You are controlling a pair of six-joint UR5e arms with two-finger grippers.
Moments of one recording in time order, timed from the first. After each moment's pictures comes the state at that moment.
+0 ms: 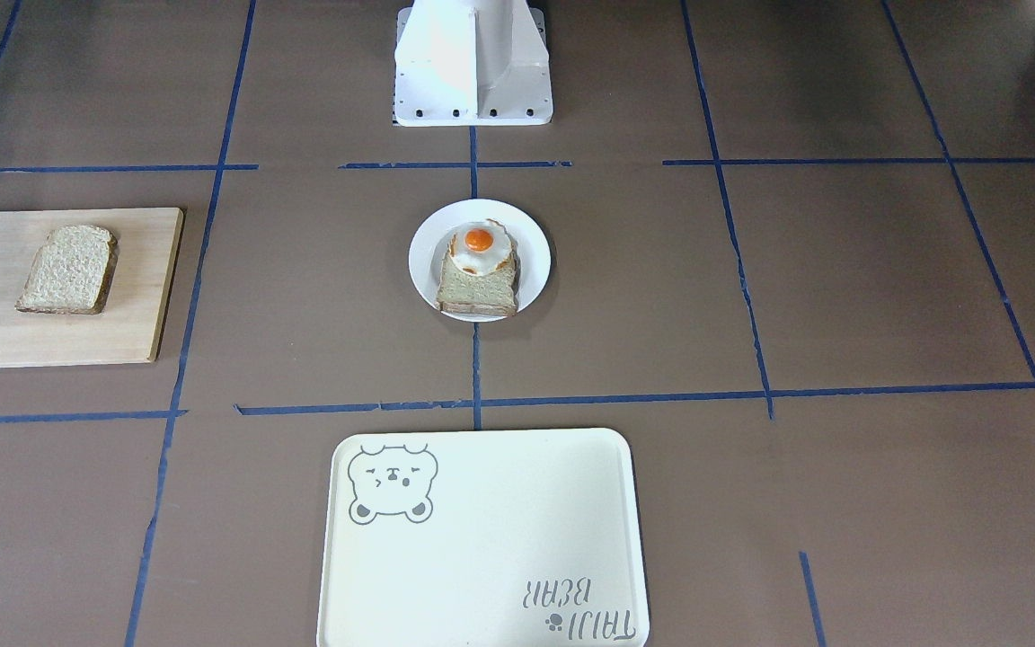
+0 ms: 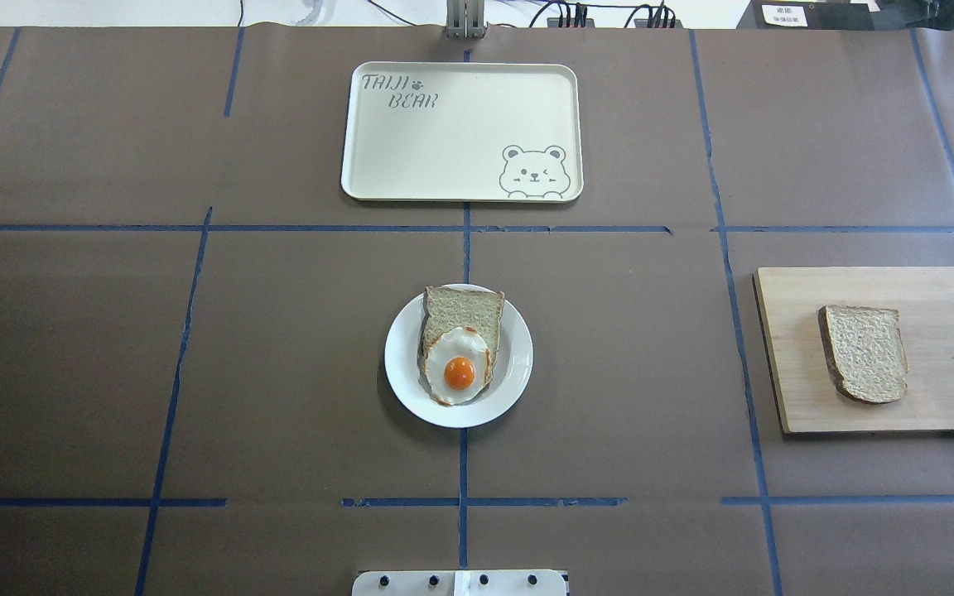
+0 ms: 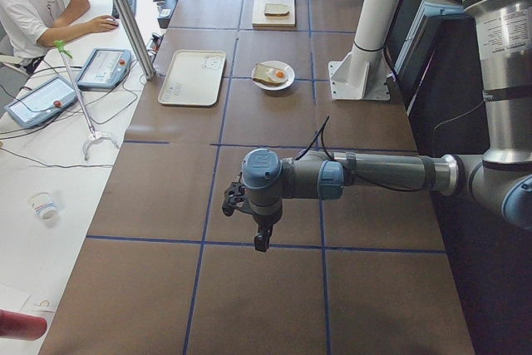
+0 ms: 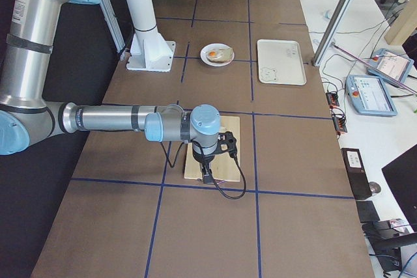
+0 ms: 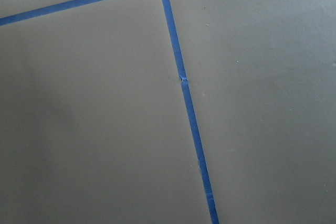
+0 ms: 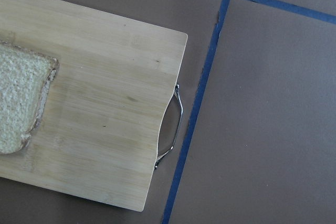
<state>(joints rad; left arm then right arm) -1.52 -1.33 -1.83 -1.54 -2.34 0.20 1.49 -1.85 1.89 -1.57 2.32 -0.17</state>
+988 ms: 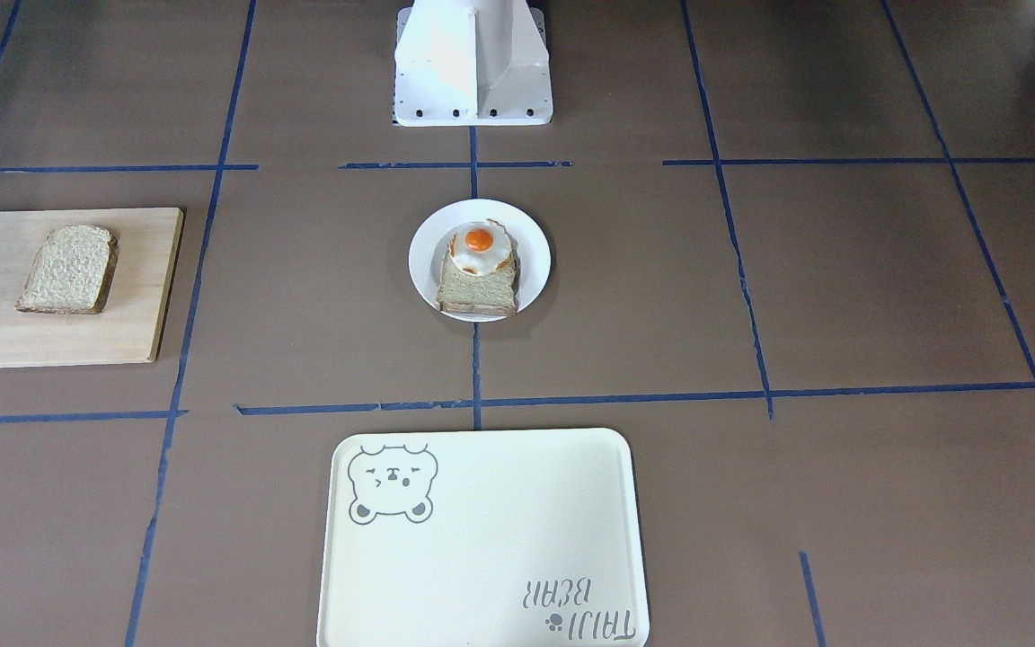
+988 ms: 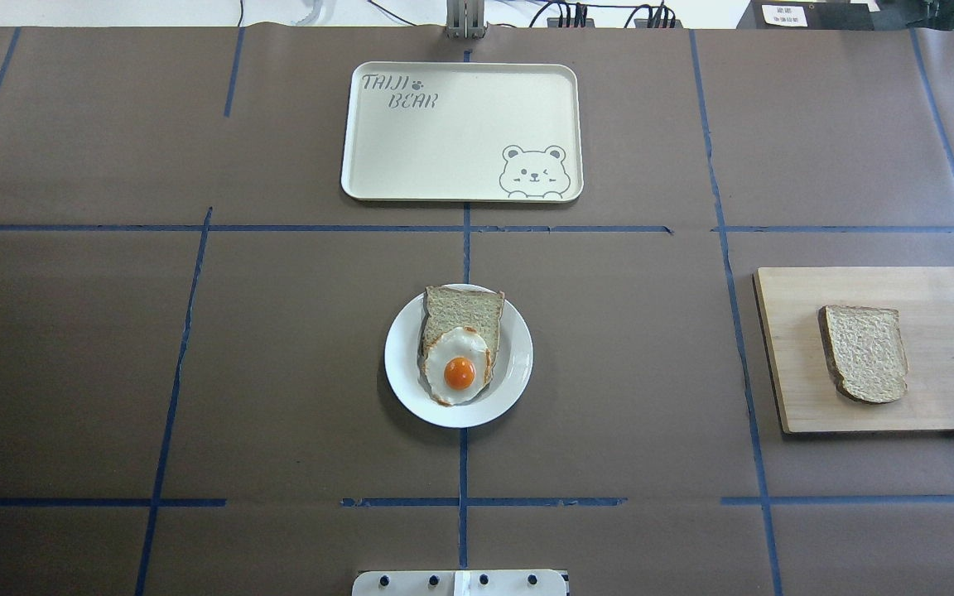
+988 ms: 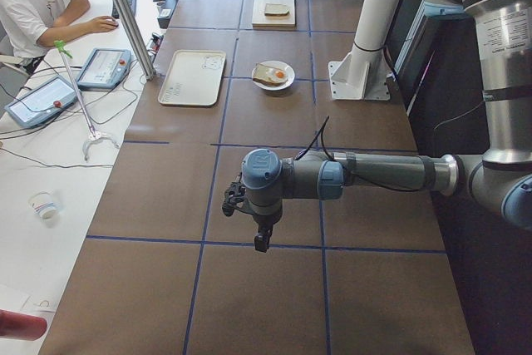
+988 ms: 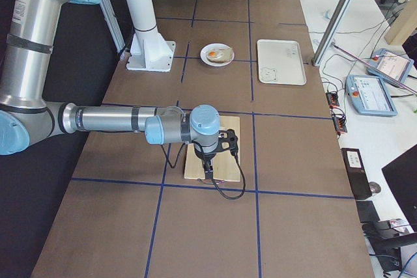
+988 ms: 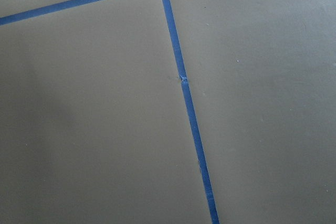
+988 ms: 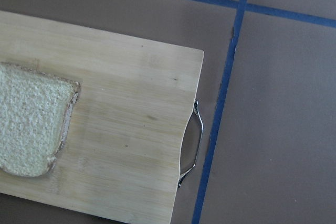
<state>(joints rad) -1.52 -1.33 -1.83 -1.54 -2.34 0.20 1.47 -1.86 1.86 -1.42 2.40 -0.01</state>
